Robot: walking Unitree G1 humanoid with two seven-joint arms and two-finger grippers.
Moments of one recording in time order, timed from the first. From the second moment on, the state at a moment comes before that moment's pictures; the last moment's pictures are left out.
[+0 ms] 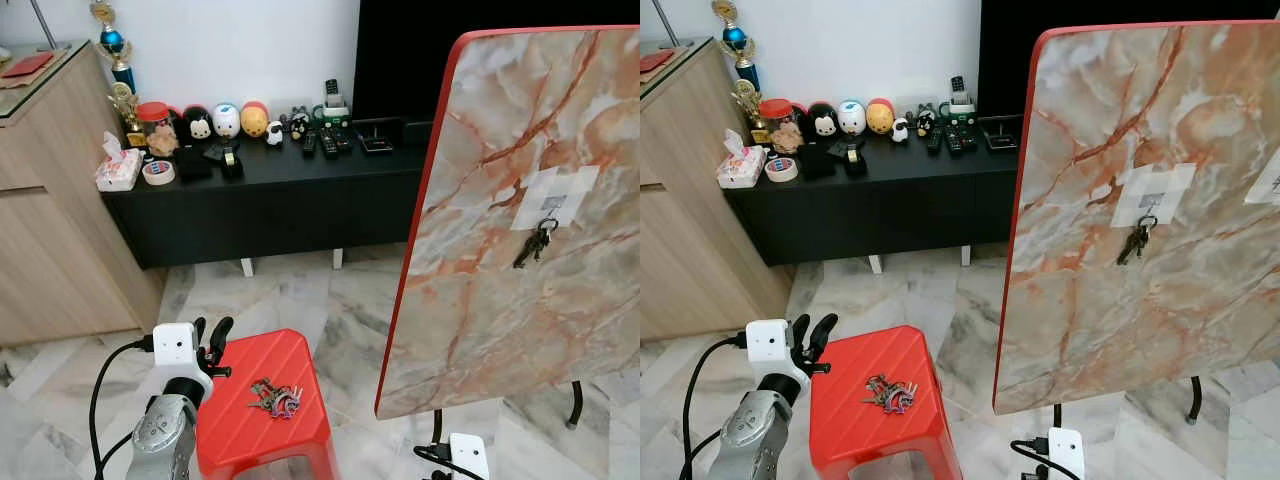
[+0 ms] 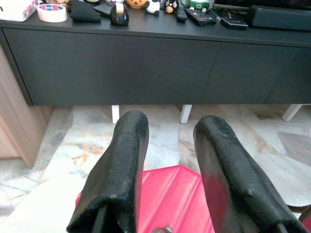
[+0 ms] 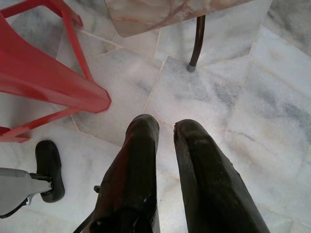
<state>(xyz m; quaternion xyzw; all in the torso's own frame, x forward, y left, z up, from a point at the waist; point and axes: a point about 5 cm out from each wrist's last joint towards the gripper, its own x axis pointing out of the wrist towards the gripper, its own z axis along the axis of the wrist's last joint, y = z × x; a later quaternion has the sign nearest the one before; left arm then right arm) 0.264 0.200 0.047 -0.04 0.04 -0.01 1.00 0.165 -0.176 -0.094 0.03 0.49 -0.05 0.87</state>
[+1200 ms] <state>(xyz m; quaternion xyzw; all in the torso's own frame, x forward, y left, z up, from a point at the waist) 0.256 0.199 0.041 -0.05 0.06 -0.01 1.00 0.174 -0.175 -0.089 0.03 0.47 -0.04 0.88</state>
